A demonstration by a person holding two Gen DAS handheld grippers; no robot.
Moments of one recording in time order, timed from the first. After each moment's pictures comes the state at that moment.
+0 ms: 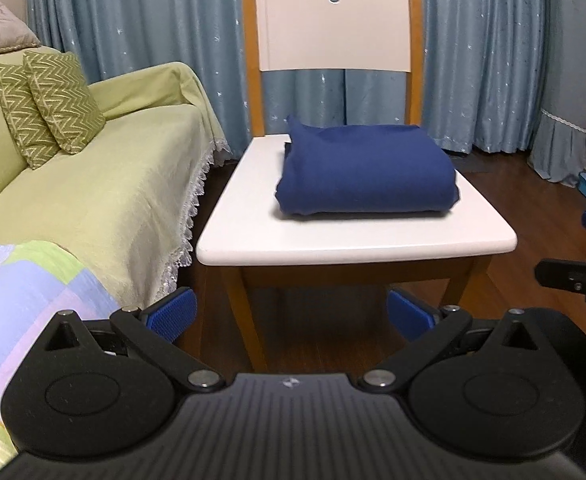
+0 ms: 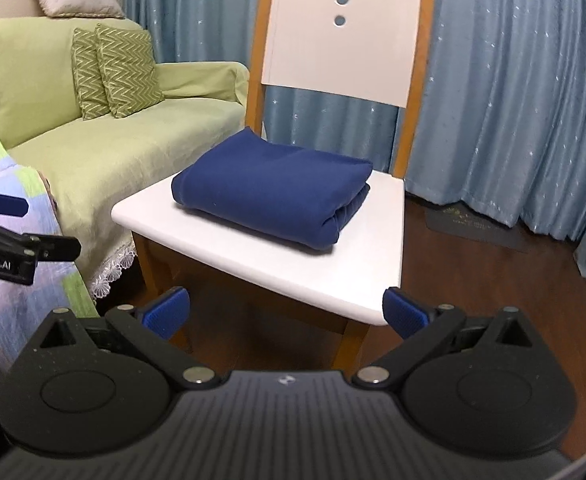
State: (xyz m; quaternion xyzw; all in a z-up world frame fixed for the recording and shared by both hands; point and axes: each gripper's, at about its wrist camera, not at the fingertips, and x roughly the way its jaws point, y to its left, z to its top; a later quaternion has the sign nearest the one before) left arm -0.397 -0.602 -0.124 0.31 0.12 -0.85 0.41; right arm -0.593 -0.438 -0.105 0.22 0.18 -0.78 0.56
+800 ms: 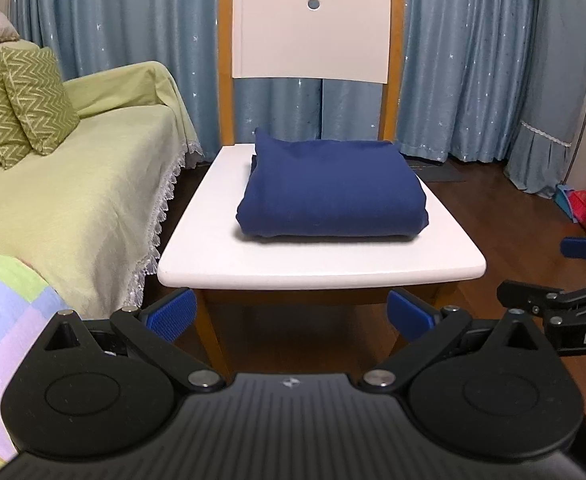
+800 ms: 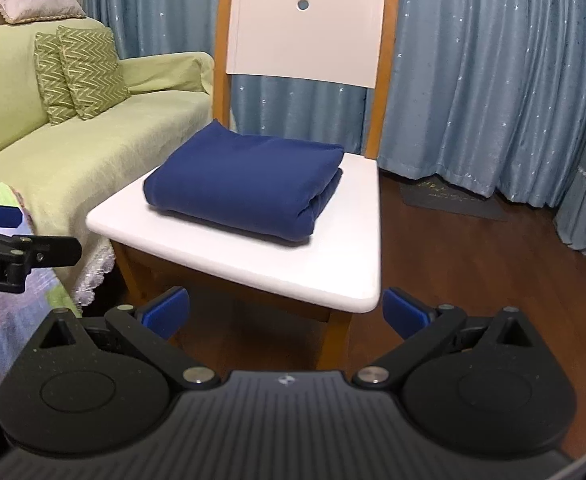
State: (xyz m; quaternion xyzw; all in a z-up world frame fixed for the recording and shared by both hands) left arm -0.426 -0.614 -0.110 0.29 0.14 -0.86 0.39; right arm -0.602 -0.448 -0.096 0.25 0.18 -0.81 0.51
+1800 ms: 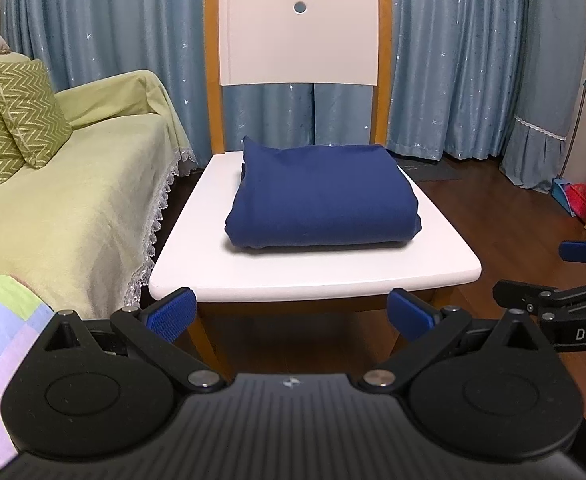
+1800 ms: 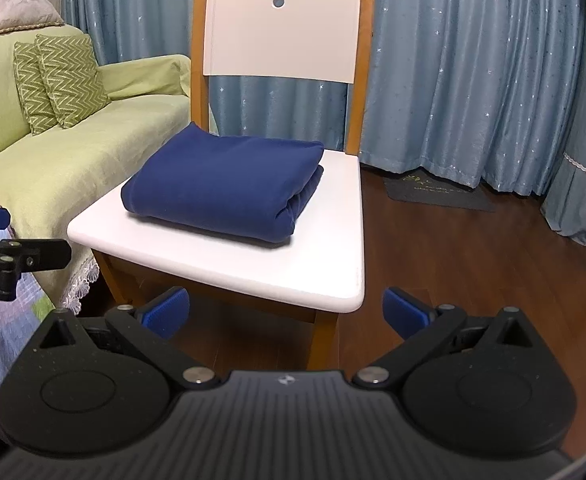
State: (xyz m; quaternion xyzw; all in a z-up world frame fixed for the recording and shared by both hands) left arm -0.439 -0.610 -0.106 0.30 0.12 -0.87 0.38; right arm -0.609 -0.448 -0.099 0.26 0.16 -0.81 0.49
